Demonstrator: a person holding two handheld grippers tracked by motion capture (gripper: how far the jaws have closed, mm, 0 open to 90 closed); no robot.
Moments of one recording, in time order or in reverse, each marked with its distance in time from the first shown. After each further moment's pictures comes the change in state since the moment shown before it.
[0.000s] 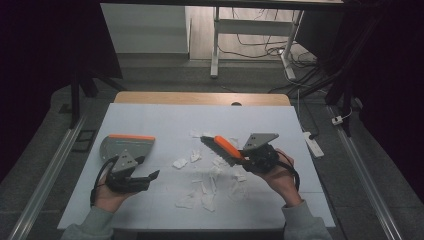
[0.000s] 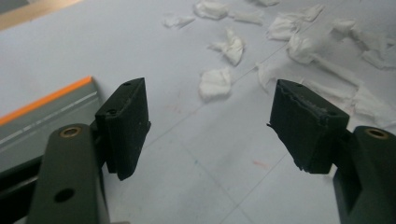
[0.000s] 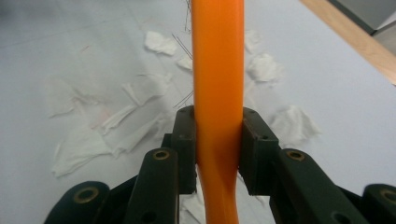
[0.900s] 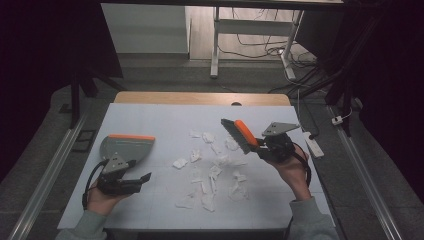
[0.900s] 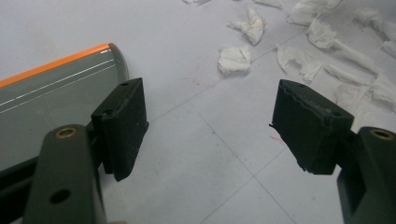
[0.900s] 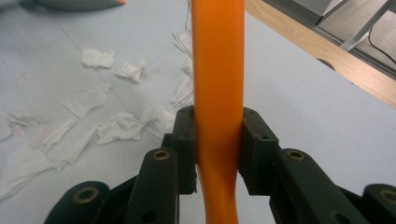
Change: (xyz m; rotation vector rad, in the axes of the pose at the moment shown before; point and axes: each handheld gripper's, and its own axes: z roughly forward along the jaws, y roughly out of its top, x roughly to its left) left arm 0.012 -0.017 -0.007 0.021 0.011 -0.061; right arm -0.040 -0.013 -0.016 -0.026 -0.115 0.144
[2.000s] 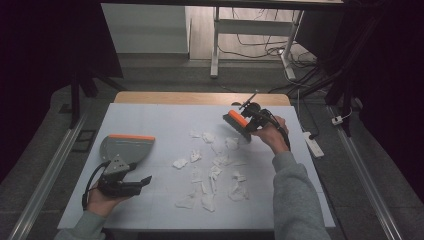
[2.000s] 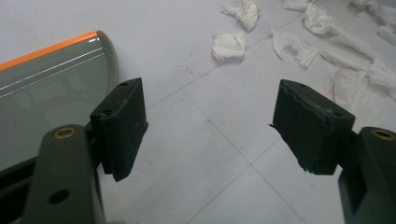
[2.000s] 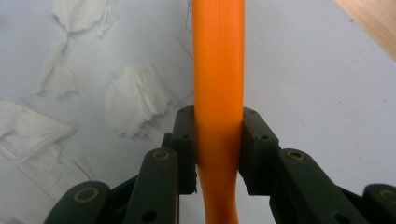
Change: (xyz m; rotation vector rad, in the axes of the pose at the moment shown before) left arm 0.001 -0.005 0.005 0.035 -0.032 0.011; right arm -0.071 0.049 0.120 0.507 -0.075 0.037
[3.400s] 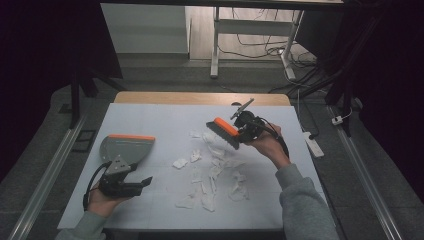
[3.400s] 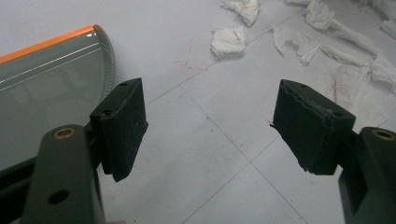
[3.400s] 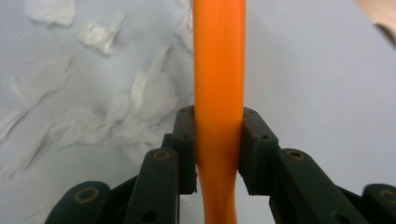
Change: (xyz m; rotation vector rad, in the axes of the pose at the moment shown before) left arm -0.002 -0.001 0.002 0.009 -0.001 0.000; right arm 0.049 -0.008 -0.036 -0.154 0.102 -0.142
